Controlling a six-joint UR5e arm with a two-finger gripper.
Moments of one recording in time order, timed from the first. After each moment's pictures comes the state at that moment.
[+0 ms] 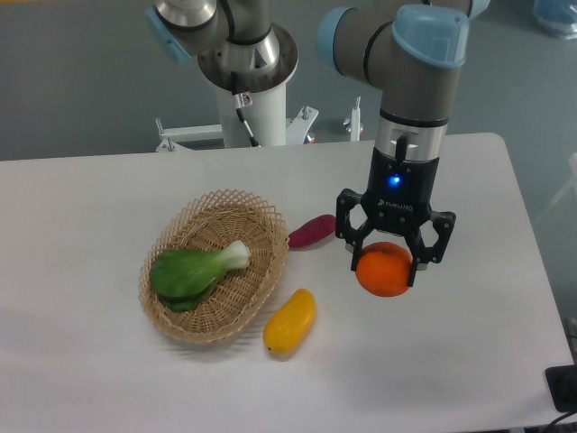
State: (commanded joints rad) arm 2.60 -1.82 -1.54 -0.90 1.17 0.94
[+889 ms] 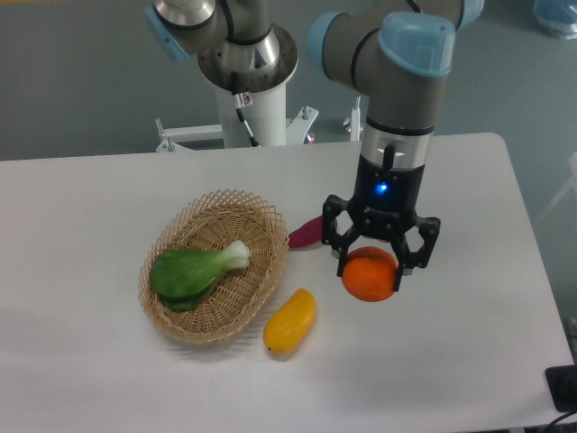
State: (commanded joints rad) arm 2.51 -1.82 -1.55 -0.90 1.22 0.76
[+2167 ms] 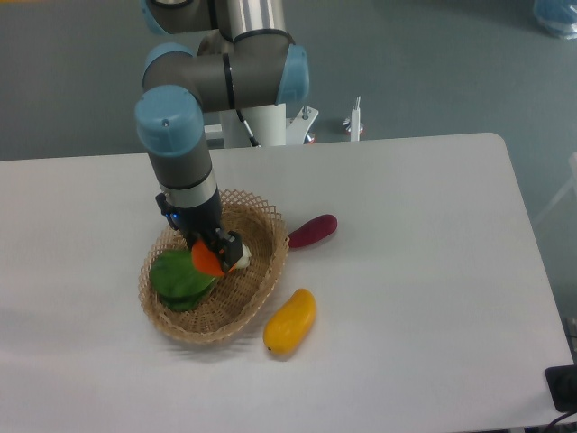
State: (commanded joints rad) arm 2.08 -1.83 -1.86 -0.89 1.63 0.84
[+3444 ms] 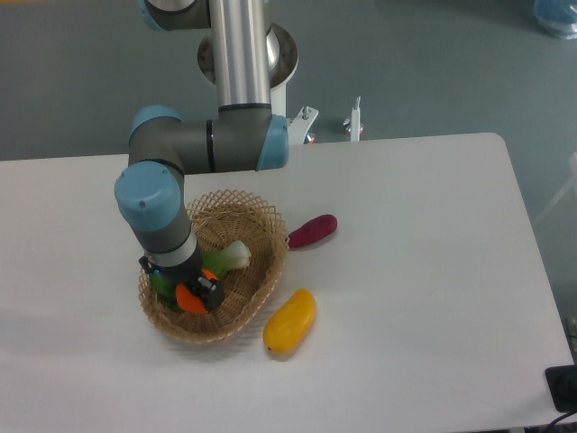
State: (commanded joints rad) arm 2.05 -2.03 -1.71 -0.89 1.63 0.69
